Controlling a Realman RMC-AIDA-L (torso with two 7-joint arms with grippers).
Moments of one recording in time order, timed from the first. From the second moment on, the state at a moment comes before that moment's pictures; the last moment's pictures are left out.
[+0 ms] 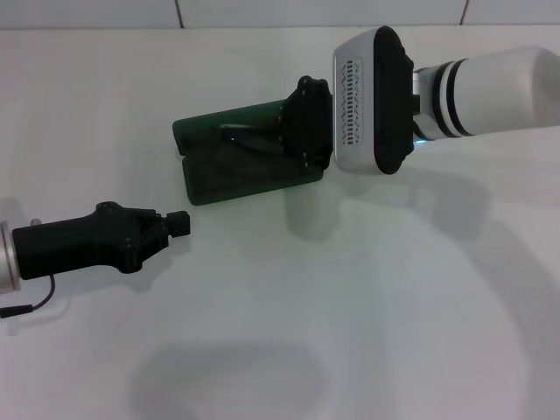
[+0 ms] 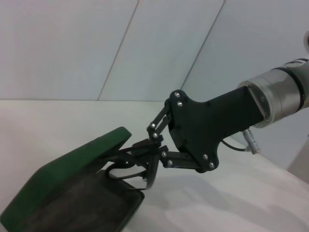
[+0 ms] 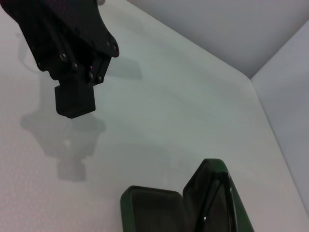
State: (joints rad) left arm -0.38 -1.98 0.82 0.49 1.79 1.57 -1.40; right arm 0.88 2.03 -1.88 -0.74 -1.59 -0.62 1.19
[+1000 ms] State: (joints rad) left arm -0.43 -1.98 0.82 0.49 1.80 1.53 -1.52; right arm 0.55 2.01 -1.37 -0.71 -1.34 -1.15 1.19
